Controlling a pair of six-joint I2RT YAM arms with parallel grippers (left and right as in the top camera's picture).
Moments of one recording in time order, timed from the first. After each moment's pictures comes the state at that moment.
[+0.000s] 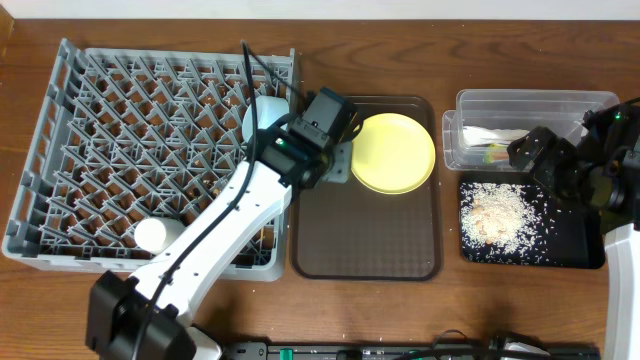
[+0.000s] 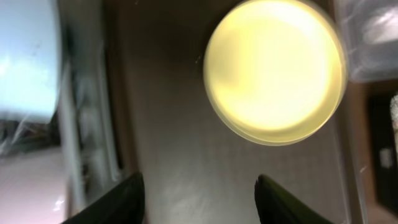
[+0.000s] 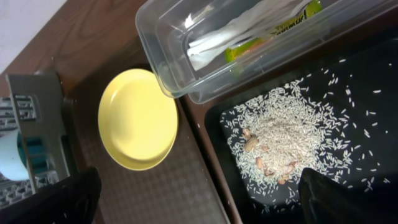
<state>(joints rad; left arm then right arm) -0.61 1.62 1.39 -0.82 -0.07 -0.43 -0.26 1.22 1.24 -1.03 -0.28 0.41</state>
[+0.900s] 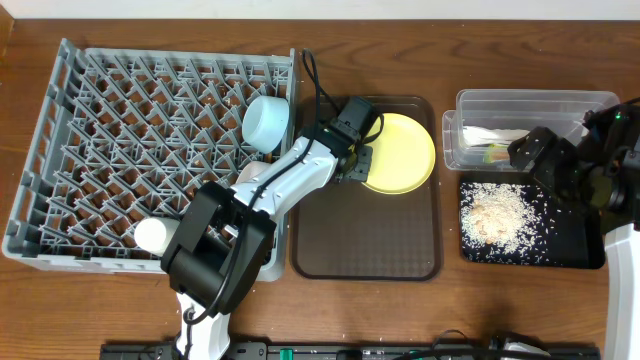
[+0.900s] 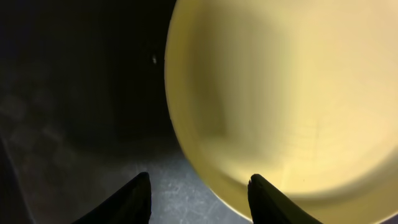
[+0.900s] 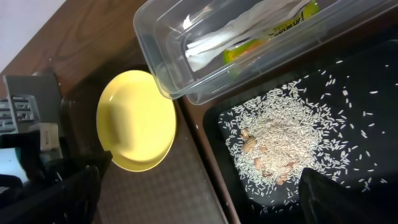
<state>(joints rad) -0.61 2.00 1.40 -0.59 0.00 -0.38 -0.26 1.22 1.24 -1.03 -0.27 0.41</state>
